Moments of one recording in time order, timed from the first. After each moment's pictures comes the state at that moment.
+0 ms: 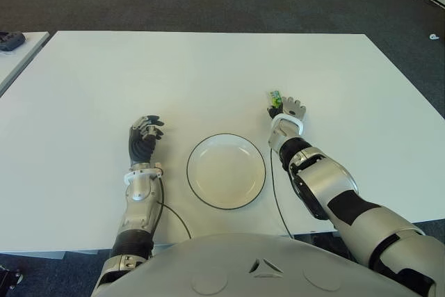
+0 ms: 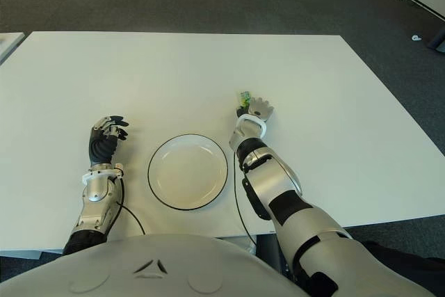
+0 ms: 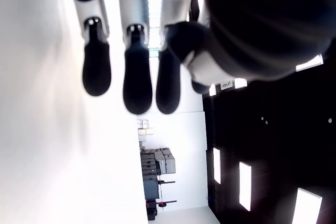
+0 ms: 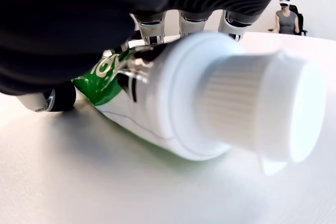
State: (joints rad) left arm 0.15 0.02 0.11 0.41 0.06 -0.47 0.22; right arm -0.75 -0.05 0.43 1.28 -0.68 0.57 -0.32
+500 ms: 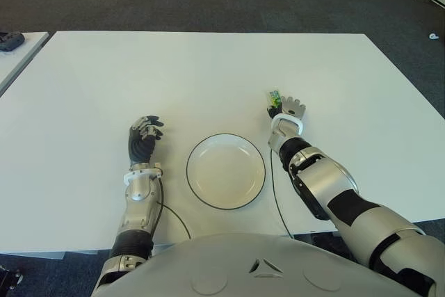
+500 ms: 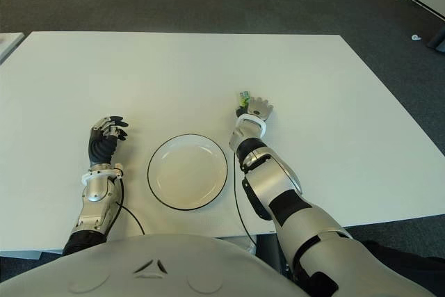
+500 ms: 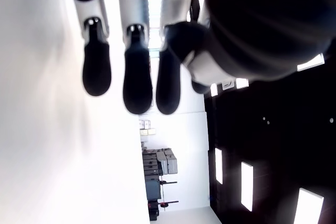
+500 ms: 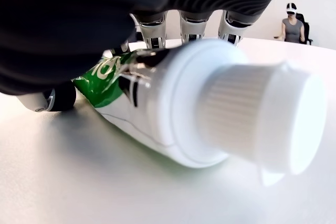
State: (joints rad) left arm 0.15 0.01 0.12 0.40 0.06 -0.45 0.22; right arm -0.76 -0.06 0.46 1.28 -0.68 0.57 -0.32
